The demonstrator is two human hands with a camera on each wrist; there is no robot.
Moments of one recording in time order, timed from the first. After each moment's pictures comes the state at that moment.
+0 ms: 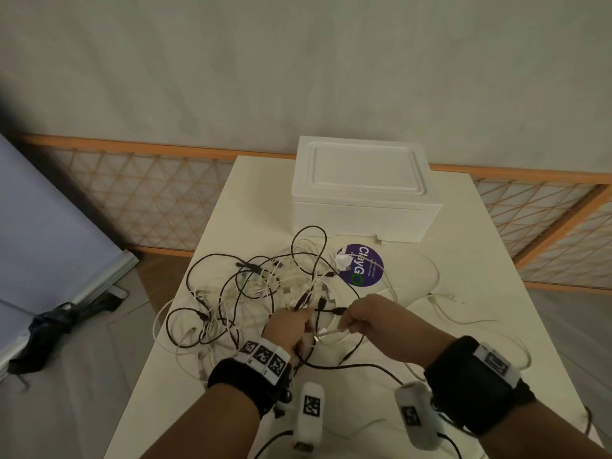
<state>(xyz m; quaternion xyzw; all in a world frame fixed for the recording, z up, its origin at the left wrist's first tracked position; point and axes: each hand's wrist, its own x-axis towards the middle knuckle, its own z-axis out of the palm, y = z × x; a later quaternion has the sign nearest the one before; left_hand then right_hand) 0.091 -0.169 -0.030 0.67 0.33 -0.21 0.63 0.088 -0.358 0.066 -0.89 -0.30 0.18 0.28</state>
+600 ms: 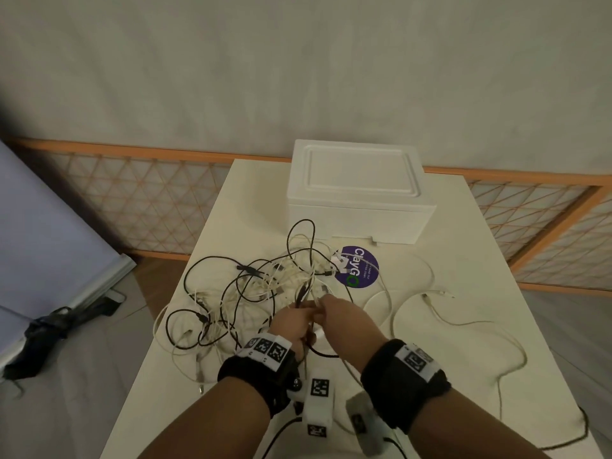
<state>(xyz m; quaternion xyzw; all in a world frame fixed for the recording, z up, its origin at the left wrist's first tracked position) 0.095 -0.190 -0.020 0.57 0.35 -0.19 0.72 0.090 -0.303 0.020 -0.96 -0.13 0.17 0.20</state>
